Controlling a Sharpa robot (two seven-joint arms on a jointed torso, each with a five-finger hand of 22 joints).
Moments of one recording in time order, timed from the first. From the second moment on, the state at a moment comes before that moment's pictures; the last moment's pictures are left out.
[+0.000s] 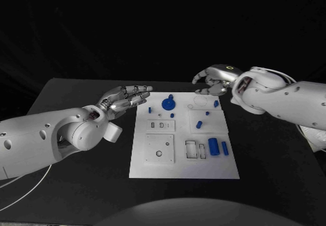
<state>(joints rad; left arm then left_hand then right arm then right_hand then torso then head) 1.30 -0.88 -0.23 1.62 -0.11 -0.16 0.35 1.57 0.21 -0.21 0.28 0.50 0.54 0.16 0.17 0.06 0.10 0.15 0.14 0.03 0.05 0.16 0.09 0.02 0.16 0.09 0.30 0.06 0.06 1.37 -0.86 -0.18 1.38 -1.46 -0.33 0.07 1.28 -0.03 0.21 0.09 0.26 0.79 0.10 0.14 0.48 1.47 0.03 1.57 1.31 1.47 -0.02 1.57 1.31 0.01 1.47 0.09 1.57 1.31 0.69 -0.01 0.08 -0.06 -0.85</state>
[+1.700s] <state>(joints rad) 1.26 -0.87 -0.23 1.61 -0.11 -0.14 0.36 1.57 0.22 -0.21 0.29 0.50 0.54 0.16 0.17 0.06 0.10 0.16 0.14 0.03 0.06 0.17 0.11 0.02 0.15 0.10 0.30 0.07 0.07 1.14 -0.89 -0.19 1.10 -1.05 -0.36 0.38 1.40 -0.05 0.19 0.19 0.32 0.45 0.10 0.42 0.70 1.46 0.02 1.57 1.31 1.47 -0.03 1.57 1.31 0.01 1.47 0.08 1.56 1.31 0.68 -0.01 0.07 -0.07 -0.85</state>
